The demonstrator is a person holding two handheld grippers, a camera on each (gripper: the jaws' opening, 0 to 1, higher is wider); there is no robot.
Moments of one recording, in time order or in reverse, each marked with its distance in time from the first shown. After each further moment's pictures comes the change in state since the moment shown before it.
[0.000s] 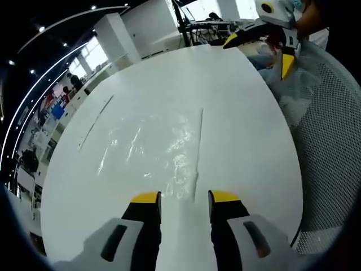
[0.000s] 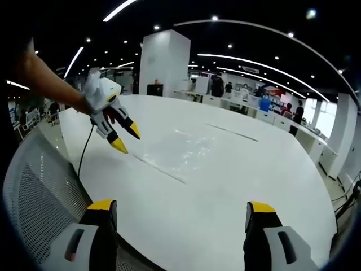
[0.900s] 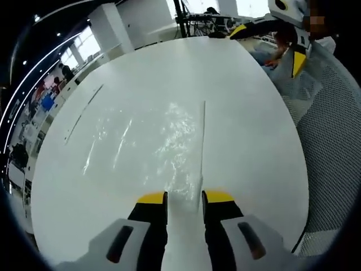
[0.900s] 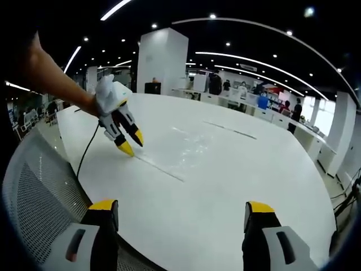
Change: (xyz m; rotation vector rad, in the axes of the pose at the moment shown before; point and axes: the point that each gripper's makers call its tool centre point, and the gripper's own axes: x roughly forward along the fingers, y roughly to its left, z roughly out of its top) left arm 0.027 0.004 -0.004 -0.092 0.049 -0.090; right arm 0.000 -0.003 -0.002 0.010 0.012 -0.014
